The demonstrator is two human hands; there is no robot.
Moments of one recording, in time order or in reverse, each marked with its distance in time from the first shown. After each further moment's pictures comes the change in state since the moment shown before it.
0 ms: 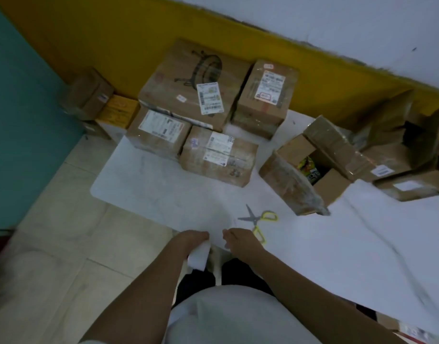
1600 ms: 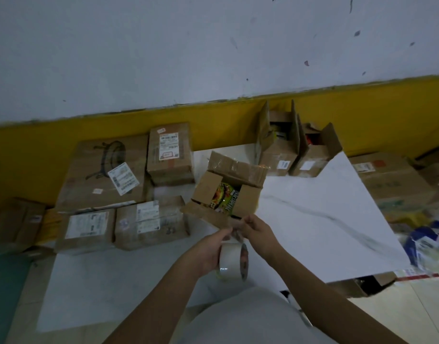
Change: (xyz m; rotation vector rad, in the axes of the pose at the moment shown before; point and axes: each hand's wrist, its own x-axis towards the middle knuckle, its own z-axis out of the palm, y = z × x) left_hand -0.162 0.177 0.142 0.057 -0.316 0.263; right_hand -0.073 0.087 -0.147 0.771 0.604 -0.153
